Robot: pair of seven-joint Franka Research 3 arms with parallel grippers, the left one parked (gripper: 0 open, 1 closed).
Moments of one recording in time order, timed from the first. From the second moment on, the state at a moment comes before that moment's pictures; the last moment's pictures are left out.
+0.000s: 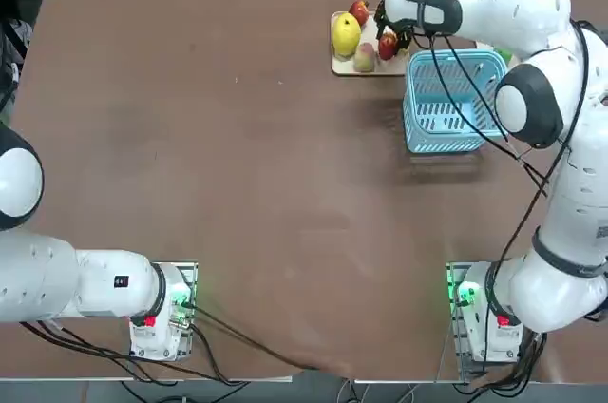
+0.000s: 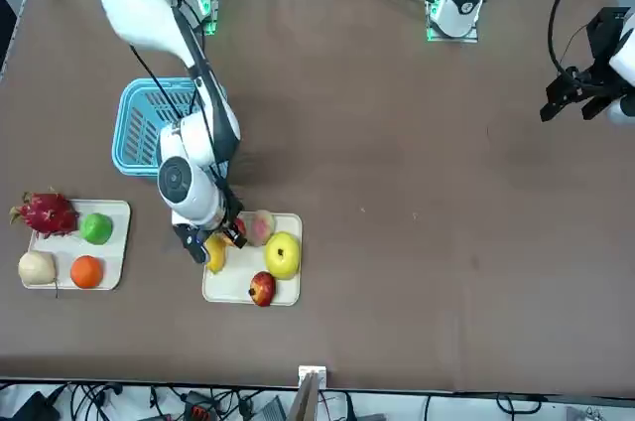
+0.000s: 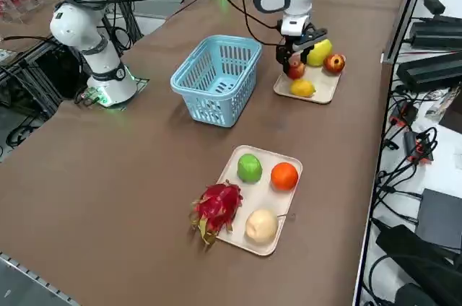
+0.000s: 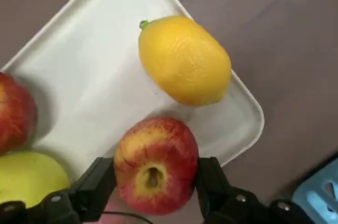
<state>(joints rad) 0.37 0.72 0.00 -1.51 0.06 2.26 1.05</state>
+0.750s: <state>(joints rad) 0.37 0.73 0.00 -1.50 0.06 2.27 1.05</state>
